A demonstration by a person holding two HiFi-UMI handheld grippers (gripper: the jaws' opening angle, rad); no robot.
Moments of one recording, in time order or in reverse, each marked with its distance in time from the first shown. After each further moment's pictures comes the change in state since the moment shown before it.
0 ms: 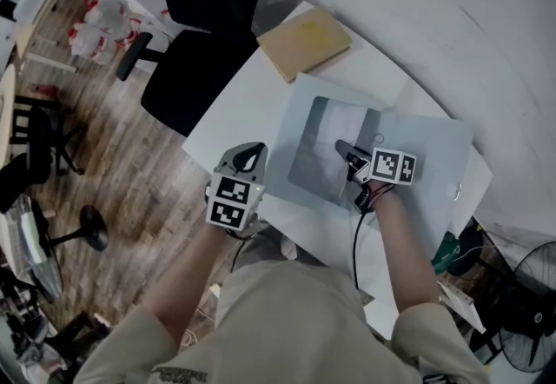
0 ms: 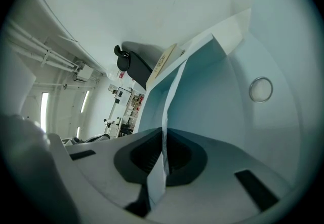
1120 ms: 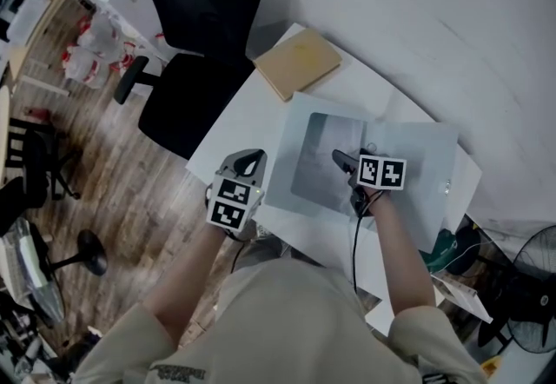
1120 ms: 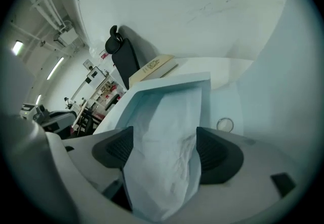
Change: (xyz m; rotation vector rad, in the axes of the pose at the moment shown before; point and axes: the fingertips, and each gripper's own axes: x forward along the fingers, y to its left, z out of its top) left arm -0.008 0.014 0.026 0.045 -0.019 -0.068; right arm -0.025 -0.012 0.021 -0.279 0.003 -0.419
